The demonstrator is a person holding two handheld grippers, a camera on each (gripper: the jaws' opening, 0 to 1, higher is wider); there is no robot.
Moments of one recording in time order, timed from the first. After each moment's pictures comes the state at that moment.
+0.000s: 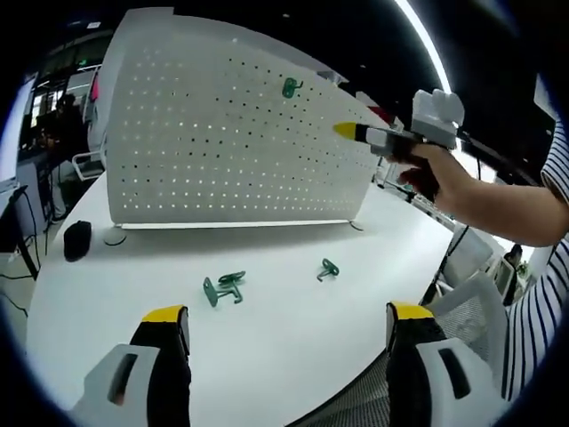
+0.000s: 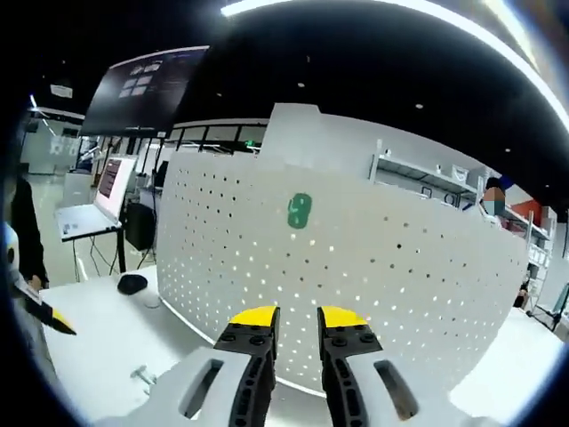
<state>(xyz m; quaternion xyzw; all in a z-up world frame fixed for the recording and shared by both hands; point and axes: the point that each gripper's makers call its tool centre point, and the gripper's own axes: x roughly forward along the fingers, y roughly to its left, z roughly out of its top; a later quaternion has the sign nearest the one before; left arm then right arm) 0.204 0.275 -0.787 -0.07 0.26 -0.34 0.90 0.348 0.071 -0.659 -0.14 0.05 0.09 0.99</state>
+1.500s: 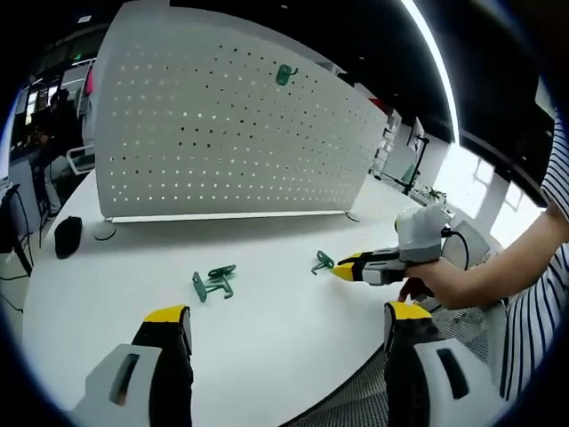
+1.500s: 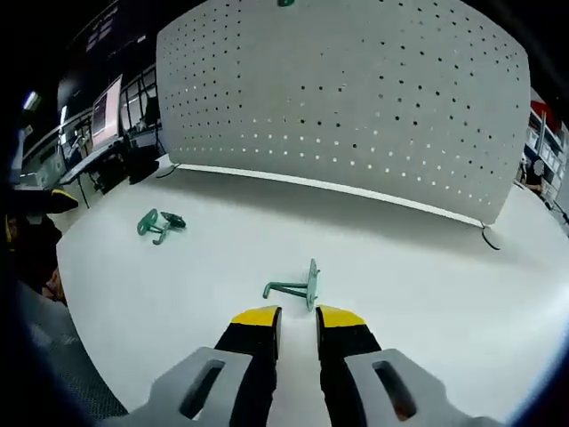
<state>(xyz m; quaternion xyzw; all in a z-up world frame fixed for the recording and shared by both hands) 0.203 0.262 -0.798 -0.06 0.28 -0.35 0.89 0.263 0.059 -0.895 -0.05 0.32 0.10 0.94</state>
